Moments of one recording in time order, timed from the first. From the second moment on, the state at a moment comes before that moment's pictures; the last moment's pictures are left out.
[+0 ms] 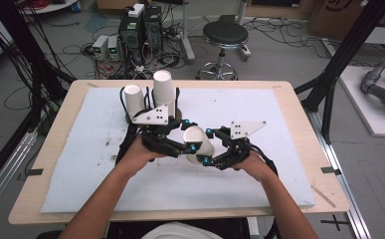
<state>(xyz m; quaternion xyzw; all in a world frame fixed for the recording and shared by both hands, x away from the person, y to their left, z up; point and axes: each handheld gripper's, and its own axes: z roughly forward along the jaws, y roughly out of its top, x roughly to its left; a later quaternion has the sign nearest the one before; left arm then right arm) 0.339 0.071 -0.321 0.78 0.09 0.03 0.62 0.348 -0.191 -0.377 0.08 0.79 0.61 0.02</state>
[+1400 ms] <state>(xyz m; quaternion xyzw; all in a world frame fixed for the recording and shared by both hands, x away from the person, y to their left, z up) 0.344 0.073 -0.323 0.75 0.09 0.00 0.65 0.343 -0.184 -0.373 0.07 0.80 0.60 0.04</state>
